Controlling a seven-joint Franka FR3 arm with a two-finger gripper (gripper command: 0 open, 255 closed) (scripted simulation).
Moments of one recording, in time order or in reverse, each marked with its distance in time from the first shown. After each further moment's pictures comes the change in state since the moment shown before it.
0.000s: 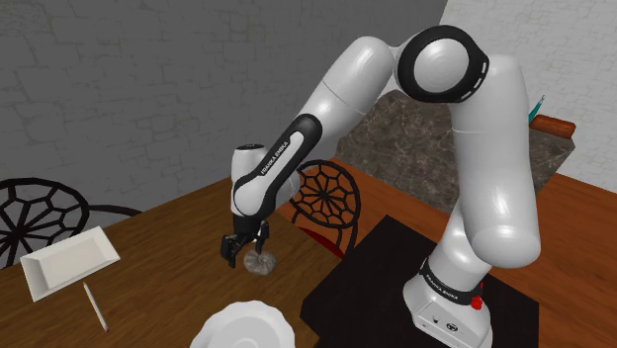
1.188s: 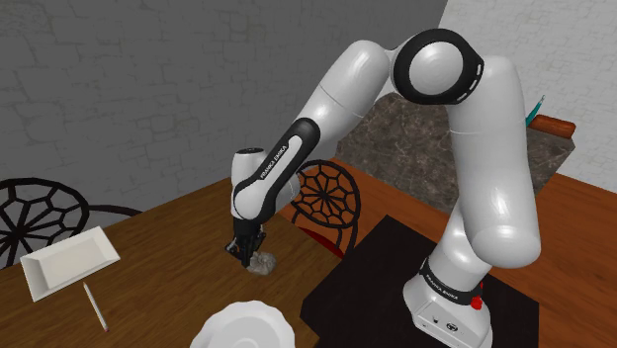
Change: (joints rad) arm 0.003 0.021 0.000 0.002 0.000 0.020 -0.001
